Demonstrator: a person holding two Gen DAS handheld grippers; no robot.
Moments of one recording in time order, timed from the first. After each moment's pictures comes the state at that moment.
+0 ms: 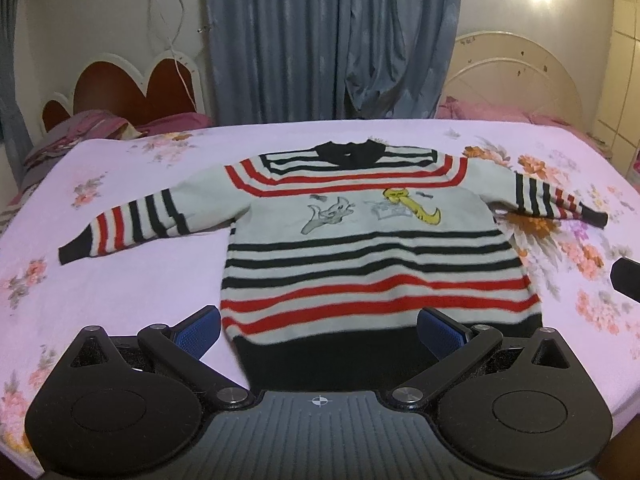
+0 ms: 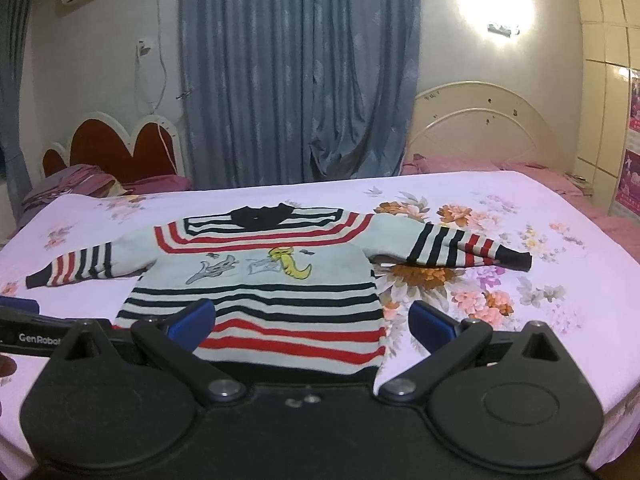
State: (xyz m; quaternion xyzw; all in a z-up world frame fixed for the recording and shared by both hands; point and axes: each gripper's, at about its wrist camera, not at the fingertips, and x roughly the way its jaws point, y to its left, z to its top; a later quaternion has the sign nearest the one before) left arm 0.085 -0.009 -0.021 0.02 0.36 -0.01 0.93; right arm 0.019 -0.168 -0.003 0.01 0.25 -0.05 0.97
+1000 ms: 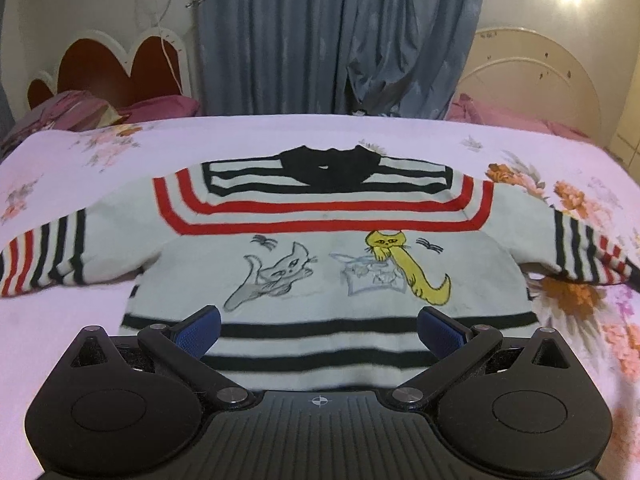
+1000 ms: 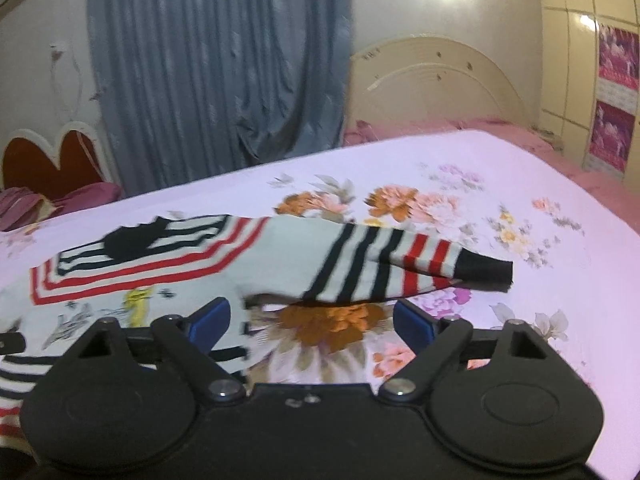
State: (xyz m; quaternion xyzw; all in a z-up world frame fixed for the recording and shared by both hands) left arm 0.278 -0.084 -0.082 0.00 0.38 0.00 0.92; right arm 0.192 -0.346 -0.055 0.06 0.29 -0.12 0.95
